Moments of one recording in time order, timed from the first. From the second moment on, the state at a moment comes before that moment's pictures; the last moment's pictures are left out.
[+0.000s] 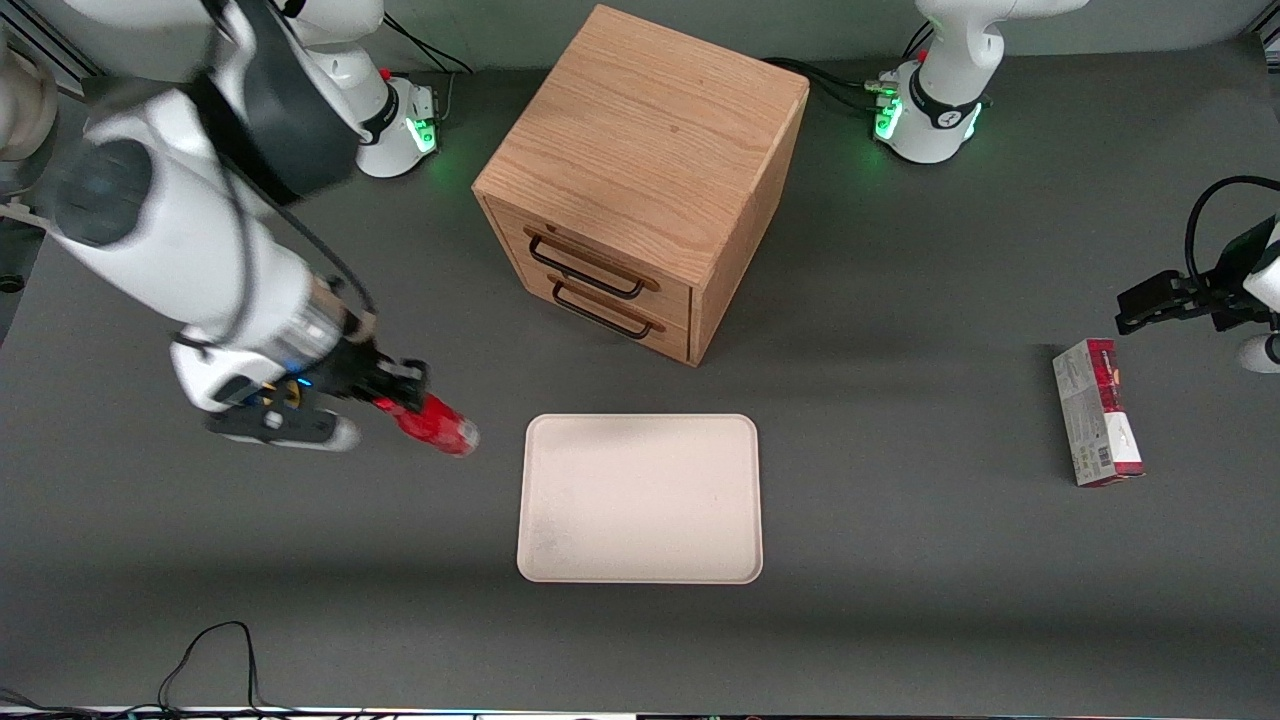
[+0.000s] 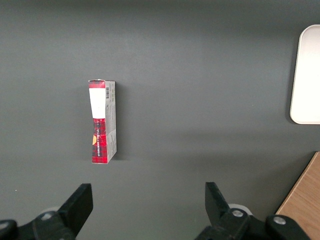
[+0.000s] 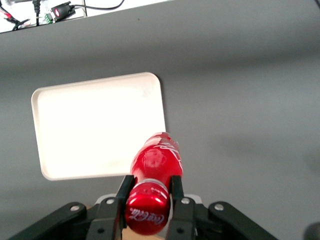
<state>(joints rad) 0.09 0.49 0.43 -1.24 -0.18 1.83 0.65</state>
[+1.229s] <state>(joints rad) 0.20 0.90 0.38 -1.10 -0.36 2.12 0.68</state>
